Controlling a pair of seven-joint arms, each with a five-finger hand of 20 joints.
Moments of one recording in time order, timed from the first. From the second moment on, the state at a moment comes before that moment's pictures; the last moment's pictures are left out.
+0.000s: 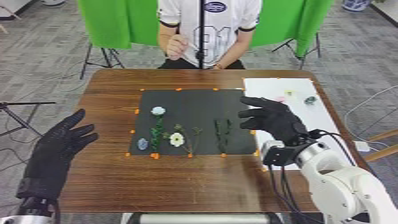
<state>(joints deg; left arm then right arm) 151.5 -53.9 -106.2 -139.2 50.9 20.3 18.2 -108.2 -68.8 90.4 -123.3 -59.8 -5.2 21.4</state>
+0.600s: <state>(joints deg) 150.8 -55.8 -105.3 -138.4 50.1 20.2 18.5 -108.3 -69.1 90.4 -122.9 -59.7 -6.1 20.8</state>
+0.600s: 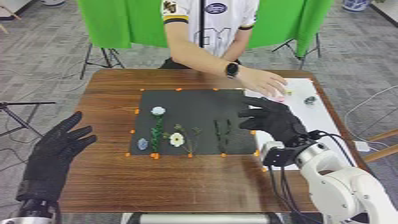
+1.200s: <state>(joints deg) 150.1 -56.1 -104.8 -138.3 50.4 20.0 18.0 -108.0 -69.2 90.2 -122.7 -59.3 -6.3 20.8</state>
